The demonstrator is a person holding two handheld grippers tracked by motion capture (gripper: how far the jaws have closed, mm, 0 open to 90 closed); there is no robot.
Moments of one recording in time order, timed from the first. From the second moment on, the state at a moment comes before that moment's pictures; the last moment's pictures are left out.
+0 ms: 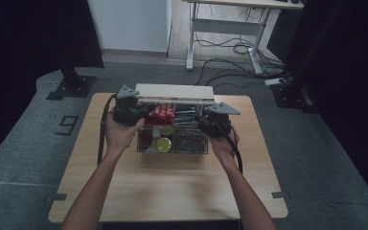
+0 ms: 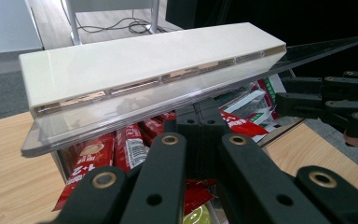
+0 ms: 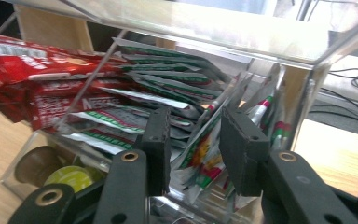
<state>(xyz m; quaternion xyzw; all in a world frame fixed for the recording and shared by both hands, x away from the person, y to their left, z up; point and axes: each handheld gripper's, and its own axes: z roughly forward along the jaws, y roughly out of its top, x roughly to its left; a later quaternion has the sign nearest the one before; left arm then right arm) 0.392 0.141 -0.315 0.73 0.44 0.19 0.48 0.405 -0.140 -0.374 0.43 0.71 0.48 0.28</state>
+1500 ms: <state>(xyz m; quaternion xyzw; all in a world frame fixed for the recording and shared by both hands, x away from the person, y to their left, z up) 0.394 0.141 -0.318 0.73 0.44 0.18 0.49 0.370 -0.170 -0.365 0.40 0.69 0.52 0.30</state>
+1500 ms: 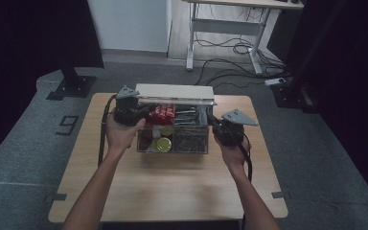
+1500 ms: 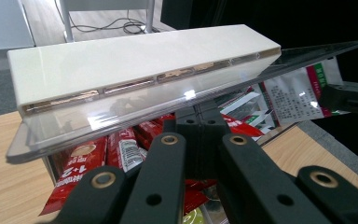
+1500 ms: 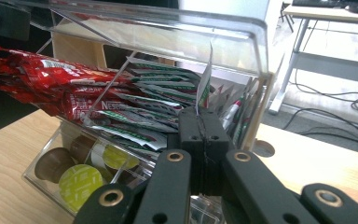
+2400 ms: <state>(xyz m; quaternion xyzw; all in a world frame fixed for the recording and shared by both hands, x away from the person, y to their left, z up) 0.396 0.141 -0.318 0.73 0.44 0.18 0.49 0.355 -0.181 -0.363 0.39 0.68 0.54 0.31</state>
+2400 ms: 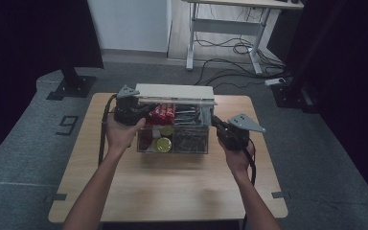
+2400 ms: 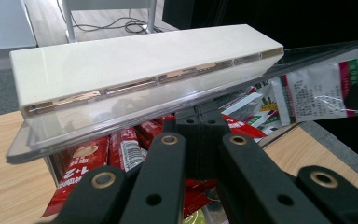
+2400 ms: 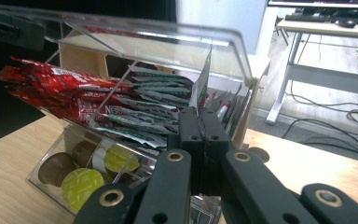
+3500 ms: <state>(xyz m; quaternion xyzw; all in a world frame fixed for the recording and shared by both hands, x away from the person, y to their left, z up) 0.395 0.139 -0.318 0.73 0.44 0.18 0.49 0.327 -0.212 -0.350 0.39 0.64 0.58 0.32</state>
